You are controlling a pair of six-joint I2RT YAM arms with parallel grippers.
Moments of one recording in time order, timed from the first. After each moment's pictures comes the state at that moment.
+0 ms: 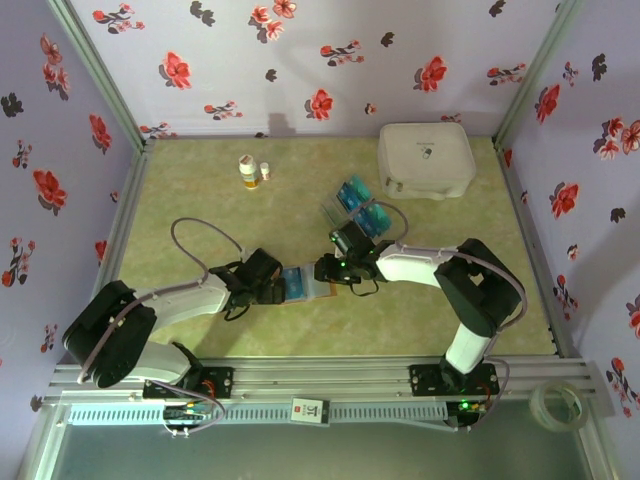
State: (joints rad) left arm -0.77 1.38 0.58 -0.38 -0.27 -0.67; right arm 0.78 1.72 0.88 -0.15 -0.27 0.77
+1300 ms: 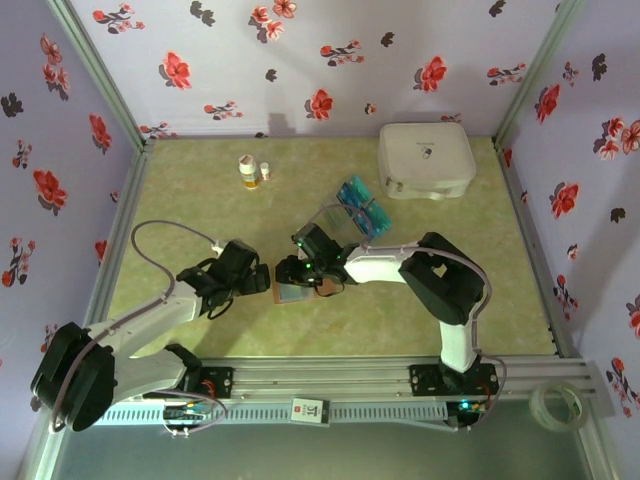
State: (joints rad) left arm -0.66 1.12 0.58 -0.51 -0.29 -0.70; right arm 0.92 1.92 1.06 0.02 -0.35 0.91
